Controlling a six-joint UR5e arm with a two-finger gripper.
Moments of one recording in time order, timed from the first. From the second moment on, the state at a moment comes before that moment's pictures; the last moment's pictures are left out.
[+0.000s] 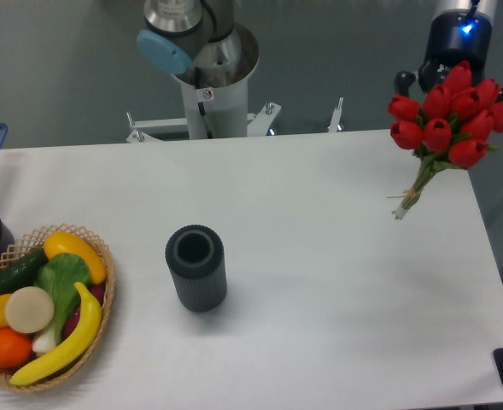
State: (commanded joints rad) arm 3.09 -1.66 -1.75 -0.83 0.50 1.08
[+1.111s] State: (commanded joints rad) arm 3.08 -1.64 -1.75 -0.84 0.57 1.07
